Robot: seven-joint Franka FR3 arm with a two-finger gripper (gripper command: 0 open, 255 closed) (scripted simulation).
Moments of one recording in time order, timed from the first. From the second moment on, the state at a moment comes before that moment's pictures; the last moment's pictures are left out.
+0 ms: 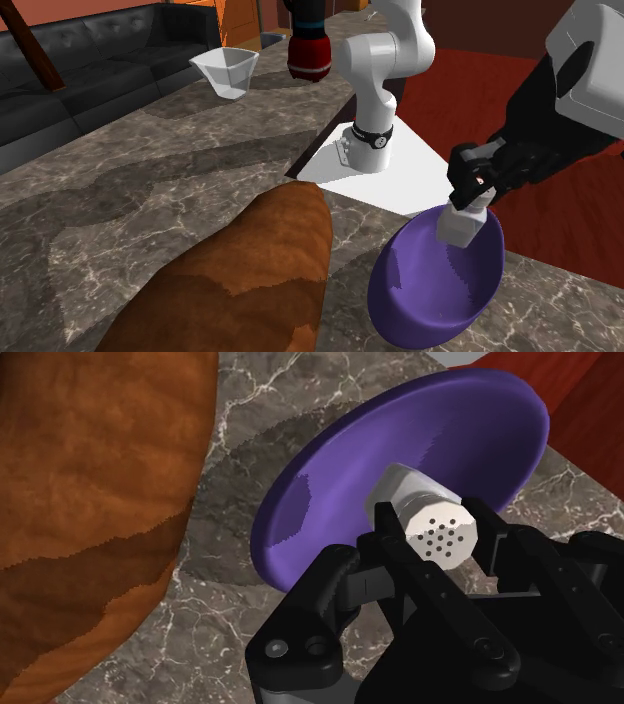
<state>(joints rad) -0.05 -0.02 -0.19 -1.91 -0.04 1.66 -0.17</state>
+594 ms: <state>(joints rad) -0.05 -0.01 -0.19 -1.96 -0.04 1.72 -0.17</state>
